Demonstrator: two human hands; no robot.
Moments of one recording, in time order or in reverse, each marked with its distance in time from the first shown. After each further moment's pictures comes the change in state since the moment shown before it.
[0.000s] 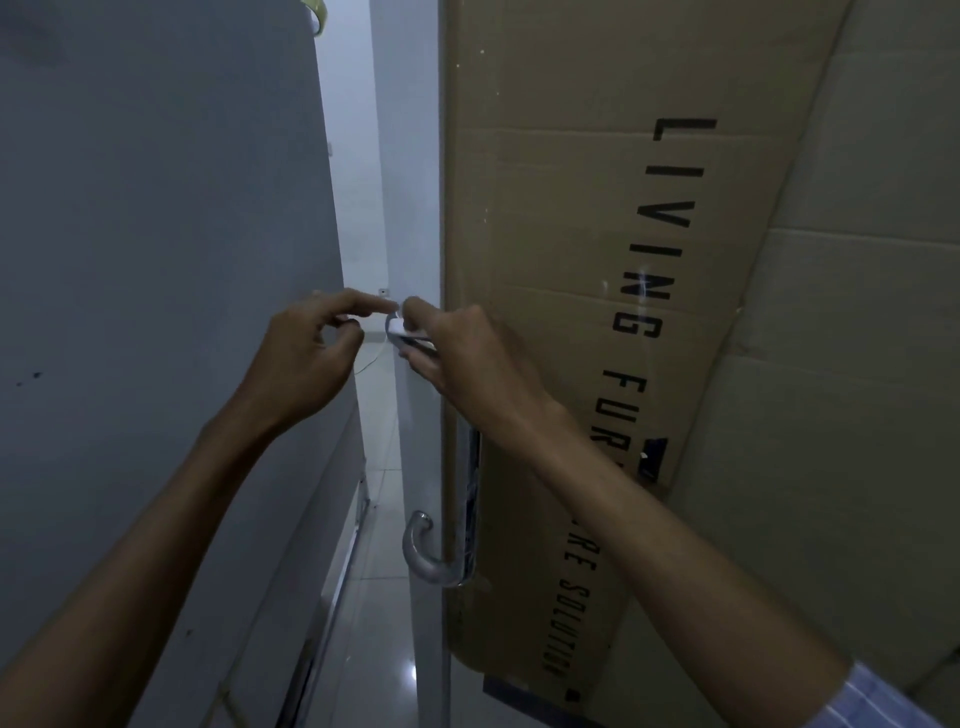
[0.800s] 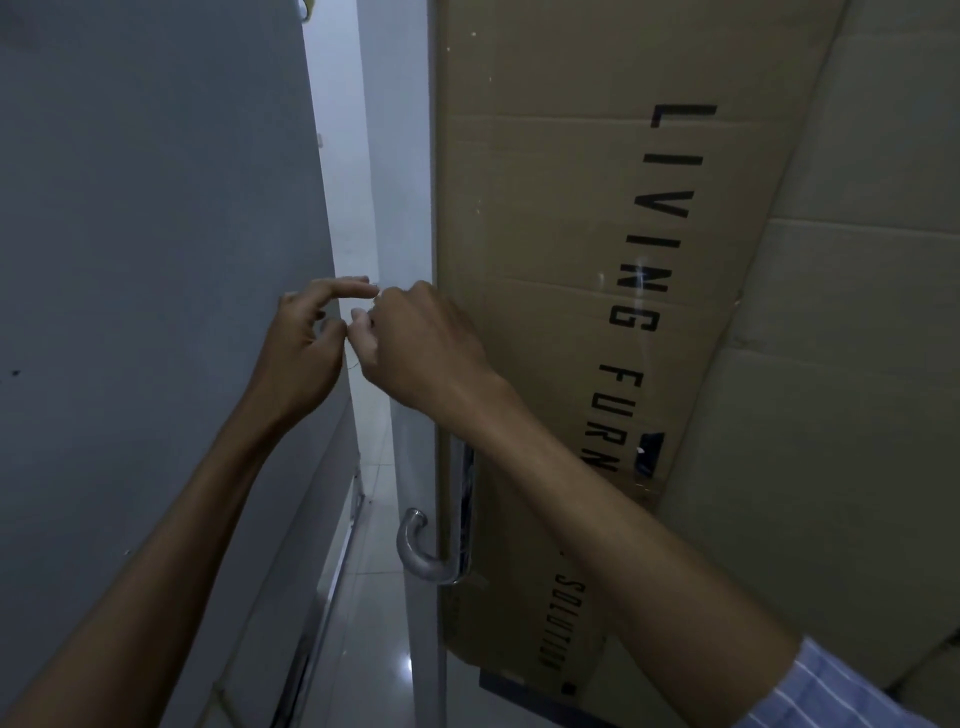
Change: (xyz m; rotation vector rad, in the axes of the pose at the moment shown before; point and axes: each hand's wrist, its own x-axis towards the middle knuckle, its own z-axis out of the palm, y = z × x) left_hand 0.006 -0.025 0.019 -0.152 0.040 -0.069; right_hand 0.028 -0.032 0.015 -0.061 -0.069 0.214
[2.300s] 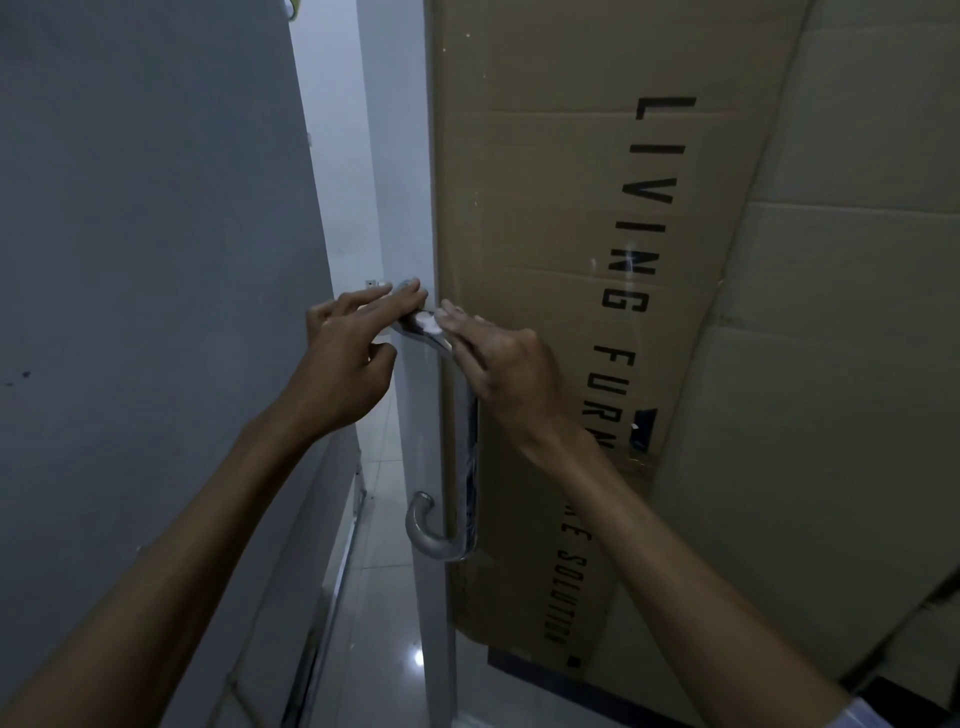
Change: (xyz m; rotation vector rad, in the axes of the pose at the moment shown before) left_hand -0.009 0.013 0.018 0.294 -0.183 0.220; right_hand -0.060 0.070 -0.001 0.099 0.182 -0.143
